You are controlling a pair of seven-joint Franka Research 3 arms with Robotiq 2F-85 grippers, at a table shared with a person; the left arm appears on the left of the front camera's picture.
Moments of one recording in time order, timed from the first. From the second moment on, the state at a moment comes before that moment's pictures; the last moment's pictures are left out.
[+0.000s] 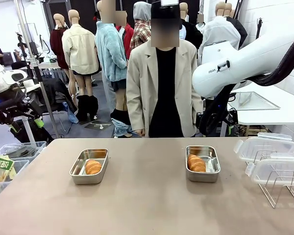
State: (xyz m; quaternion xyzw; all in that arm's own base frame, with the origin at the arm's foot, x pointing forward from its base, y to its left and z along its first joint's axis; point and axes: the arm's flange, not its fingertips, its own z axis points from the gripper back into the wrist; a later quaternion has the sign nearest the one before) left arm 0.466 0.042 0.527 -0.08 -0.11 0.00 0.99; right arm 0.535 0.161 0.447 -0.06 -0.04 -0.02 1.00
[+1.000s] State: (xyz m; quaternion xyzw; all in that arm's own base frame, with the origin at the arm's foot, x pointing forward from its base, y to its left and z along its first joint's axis) left arm 0.466 0.042 0.527 -0.08 -0.11 0.00 0.99; right arm 0.535 0.161 0.447 -0.06 -0.04 -0.02 1.00
